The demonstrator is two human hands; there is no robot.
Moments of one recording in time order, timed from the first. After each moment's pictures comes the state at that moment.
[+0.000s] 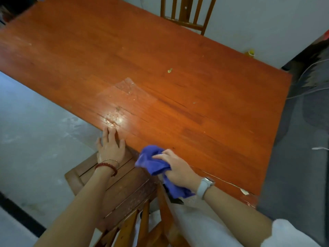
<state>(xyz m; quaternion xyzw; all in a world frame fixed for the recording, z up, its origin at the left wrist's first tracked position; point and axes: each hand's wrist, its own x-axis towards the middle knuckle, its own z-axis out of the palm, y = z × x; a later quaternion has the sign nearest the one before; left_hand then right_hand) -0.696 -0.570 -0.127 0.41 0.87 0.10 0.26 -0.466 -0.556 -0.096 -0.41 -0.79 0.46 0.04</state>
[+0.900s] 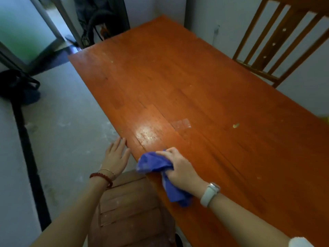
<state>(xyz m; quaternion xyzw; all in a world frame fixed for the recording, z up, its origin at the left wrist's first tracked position) -0.820 -0.533 -0.118 0.36 0.89 0.13 0.24 -0.631 -0.424 -0.098 -0.25 -0.85 0.47 0.05</state>
